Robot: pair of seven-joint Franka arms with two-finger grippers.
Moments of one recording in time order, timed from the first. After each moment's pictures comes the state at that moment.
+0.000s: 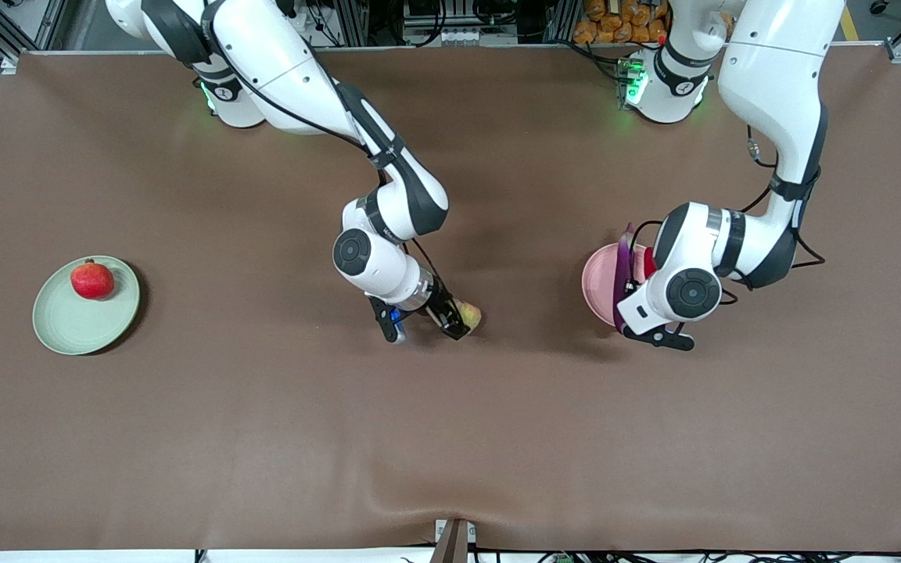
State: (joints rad) left arm -0.33 0.55 0.05 -1.82 0.11 2.01 -0.09; right arm 0.74 0.83 -0.06 -1.50 0.68 2.55 1.25
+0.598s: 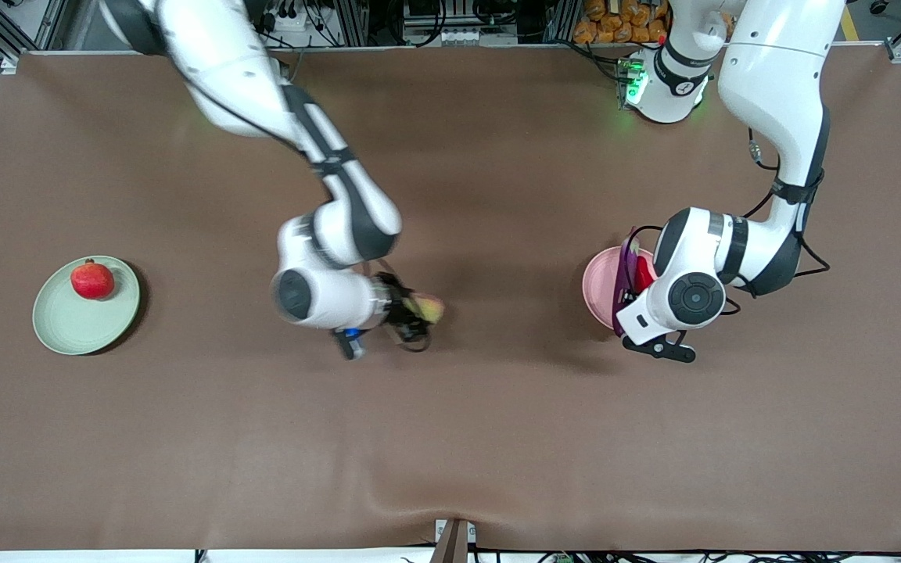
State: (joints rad) left arm -0.33 0.54 0.05 -1.75 0.11 2.01 -0.08; right arm 0.54 0.70 -0.12 -1.43 0.59 1.92 1.14
